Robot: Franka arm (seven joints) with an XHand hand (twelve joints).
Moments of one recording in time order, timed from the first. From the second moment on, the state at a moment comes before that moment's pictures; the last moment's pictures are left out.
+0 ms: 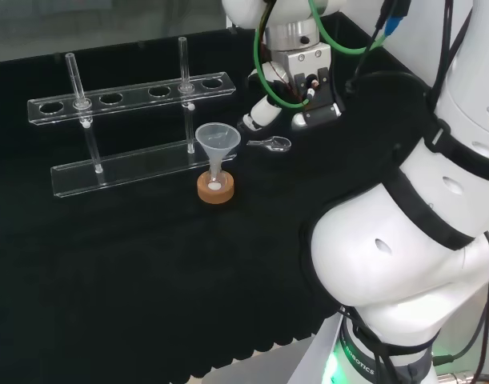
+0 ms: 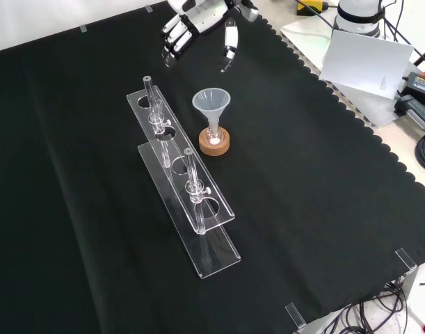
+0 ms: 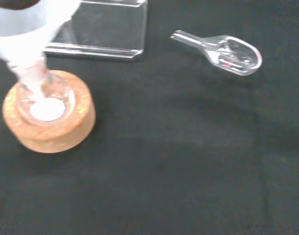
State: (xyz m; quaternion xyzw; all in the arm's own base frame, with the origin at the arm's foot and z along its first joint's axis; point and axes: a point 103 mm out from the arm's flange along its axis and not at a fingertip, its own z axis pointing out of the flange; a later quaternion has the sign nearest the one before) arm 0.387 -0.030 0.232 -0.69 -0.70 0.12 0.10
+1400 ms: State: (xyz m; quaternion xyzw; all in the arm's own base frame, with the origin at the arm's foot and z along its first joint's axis) arm 0.399 0.047 0.213 -0.60 -0.77 0.17 0.14
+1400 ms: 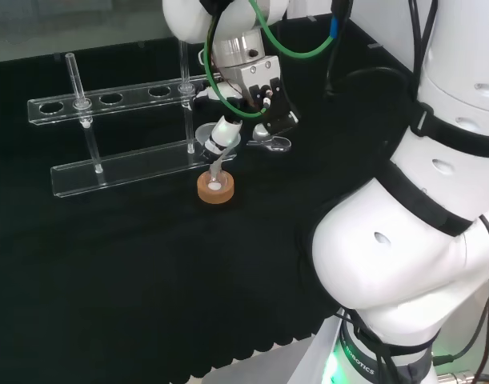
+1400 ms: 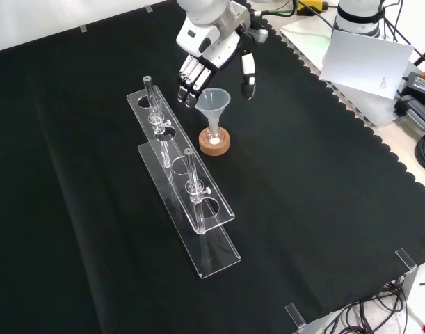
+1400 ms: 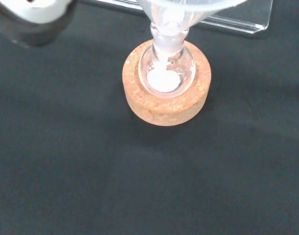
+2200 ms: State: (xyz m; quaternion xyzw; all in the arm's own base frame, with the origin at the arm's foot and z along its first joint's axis) arm 0.410 0.049 0.188 -0.58 -0.77 0.22 0.12
